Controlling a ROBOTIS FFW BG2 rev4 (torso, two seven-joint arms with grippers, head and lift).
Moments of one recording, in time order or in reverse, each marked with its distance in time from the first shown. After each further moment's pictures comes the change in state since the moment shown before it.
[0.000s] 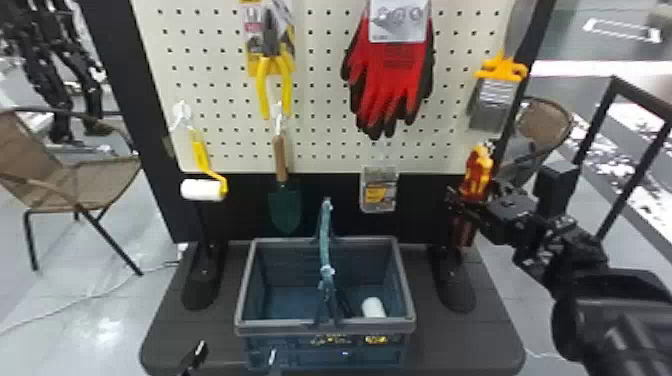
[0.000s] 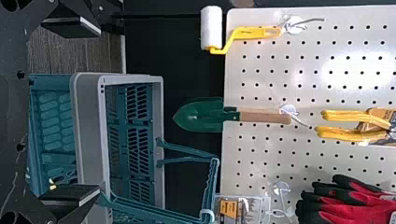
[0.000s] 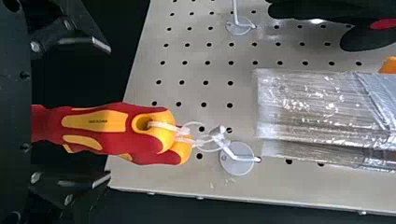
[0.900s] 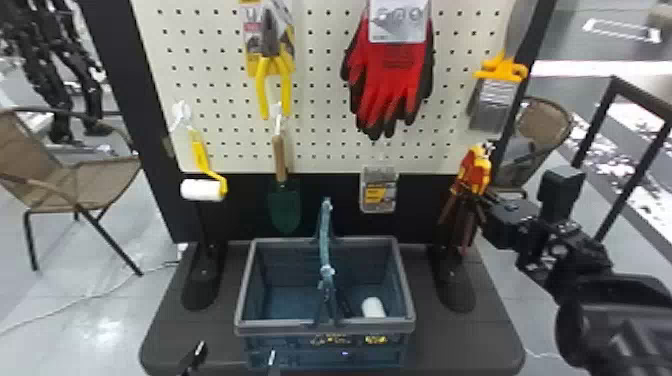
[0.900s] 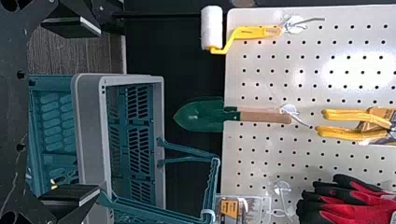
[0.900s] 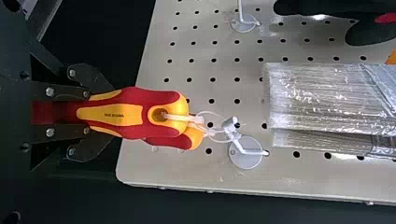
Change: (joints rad) left arm 0.001 0.006 -0.001 -0.001 0.002 0.000 -0.001; right arm 0.019 -0.006 -0.006 -0.014 -0.010 0.004 0.000
